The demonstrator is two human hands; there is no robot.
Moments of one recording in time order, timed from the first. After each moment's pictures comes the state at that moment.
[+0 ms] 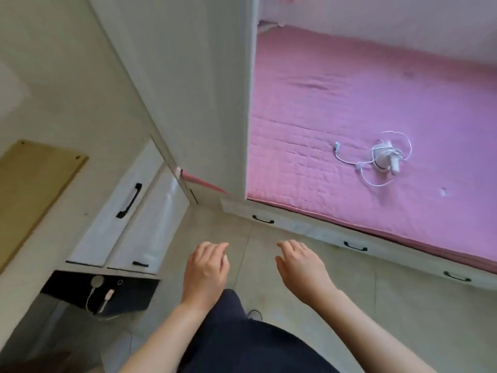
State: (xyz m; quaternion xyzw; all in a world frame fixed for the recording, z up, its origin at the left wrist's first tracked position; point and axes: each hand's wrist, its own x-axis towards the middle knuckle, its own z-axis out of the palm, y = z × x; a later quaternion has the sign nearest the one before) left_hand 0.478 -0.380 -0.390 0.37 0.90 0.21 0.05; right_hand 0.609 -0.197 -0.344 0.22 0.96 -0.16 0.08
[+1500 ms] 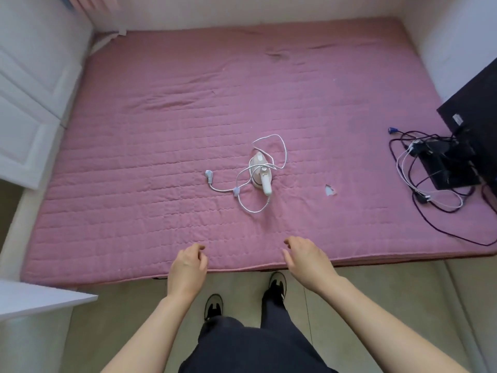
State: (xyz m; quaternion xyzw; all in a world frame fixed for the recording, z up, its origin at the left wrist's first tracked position) left_hand 0.601 0.169 -0.413 0.36 0.89 0.16 0.24; right_hand 0.834 0.313 -0.383 0.47 0.84 -0.27 0.11
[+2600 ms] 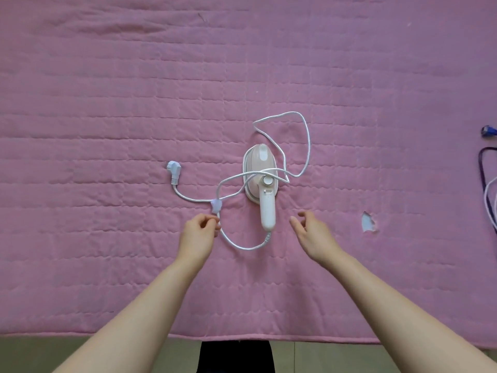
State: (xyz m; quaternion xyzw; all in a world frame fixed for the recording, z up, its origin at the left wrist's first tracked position) left_hand 0.554 0.440 -0.632 0.04 0.83 0.35 0.44; right_hand 0.752 0.581 -0.641 0.56 0.71 -0.41 0.15
